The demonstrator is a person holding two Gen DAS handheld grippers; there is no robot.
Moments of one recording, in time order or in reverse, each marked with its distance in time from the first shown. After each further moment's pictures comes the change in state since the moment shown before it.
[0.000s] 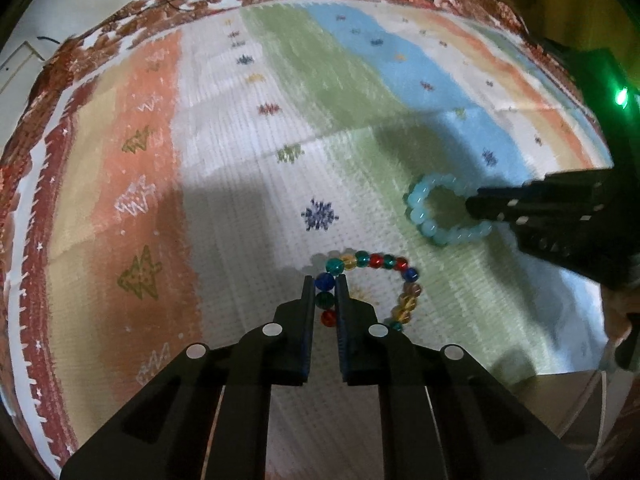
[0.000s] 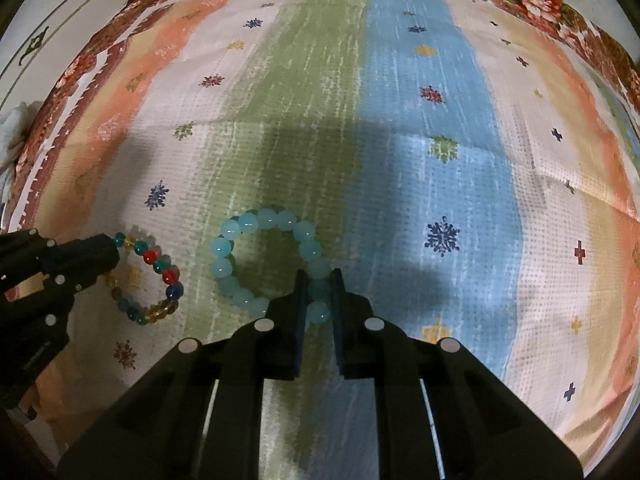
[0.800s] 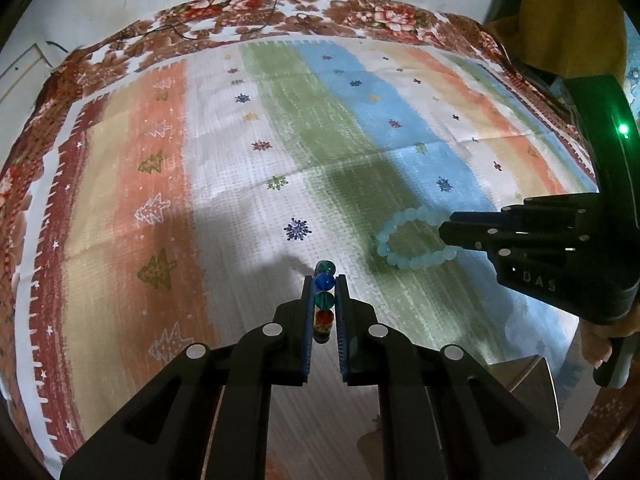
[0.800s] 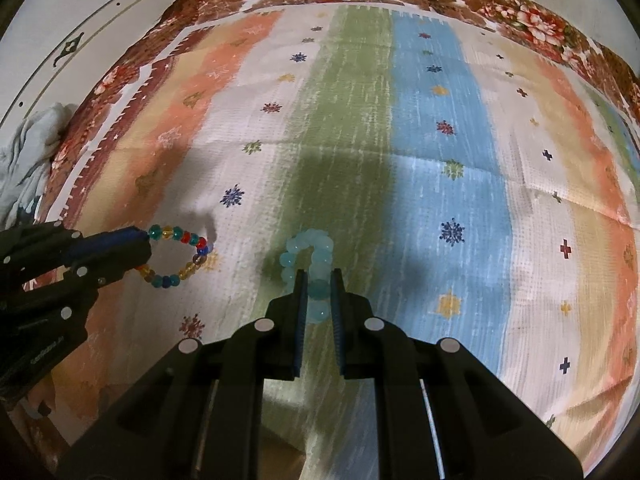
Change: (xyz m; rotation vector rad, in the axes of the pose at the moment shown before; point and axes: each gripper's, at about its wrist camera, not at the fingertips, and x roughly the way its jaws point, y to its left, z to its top) left arm -0.050 -0.010 -0.011 -0.018 -0.092 -0.049; right arm -0.055 0.023 -0.018 -0.029 -0.083 0.060
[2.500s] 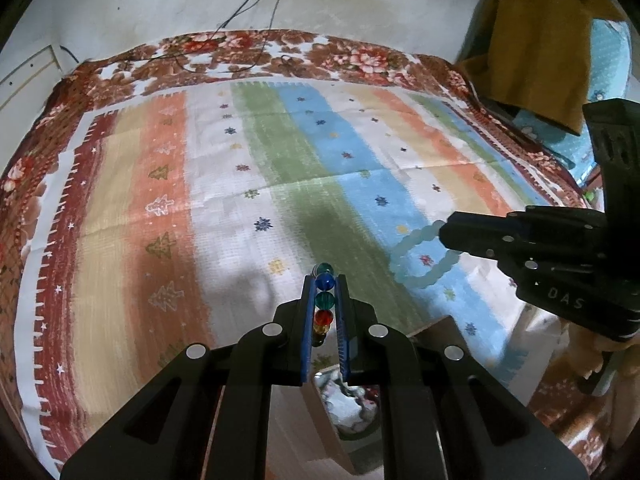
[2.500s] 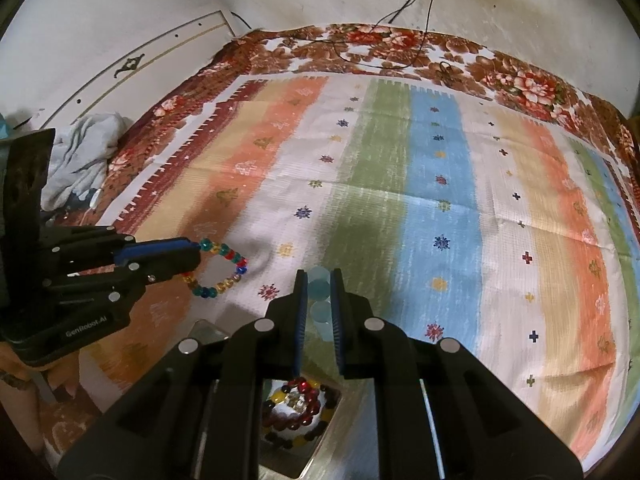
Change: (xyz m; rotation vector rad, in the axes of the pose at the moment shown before) left arm -0.088 -0.027 -0.045 -0.026 -0.151 -0.096; right arm -0.116 0.040 -0.058 -0.090 -0.218 0.040
